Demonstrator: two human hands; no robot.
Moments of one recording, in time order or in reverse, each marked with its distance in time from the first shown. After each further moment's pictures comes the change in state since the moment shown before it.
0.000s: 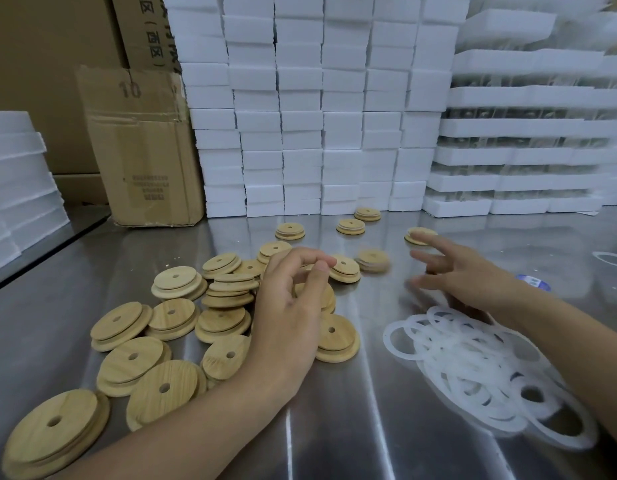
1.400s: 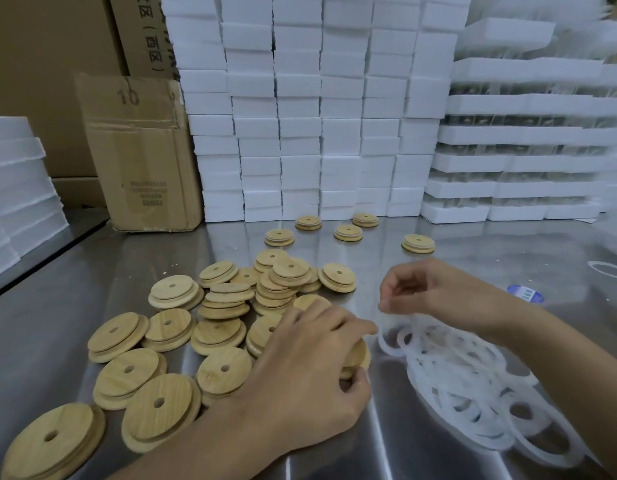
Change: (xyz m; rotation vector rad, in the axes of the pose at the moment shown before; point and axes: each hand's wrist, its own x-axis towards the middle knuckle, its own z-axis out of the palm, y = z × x) left_hand -0.019 0.010 -0.006 1.050 -0.581 0.330; right_hand -0.015 -0.036 0.014 -0.006 -0.299 -0.202
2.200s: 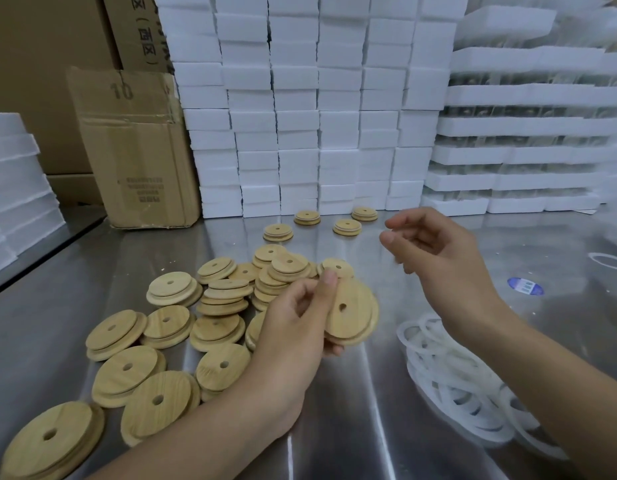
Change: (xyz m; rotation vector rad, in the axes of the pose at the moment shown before) left_hand 0.016 0.008 0.000 -1.324 0.289 -0.638; right_hand -0.002 -0.029 0.031 0.385 0.646 -0.251
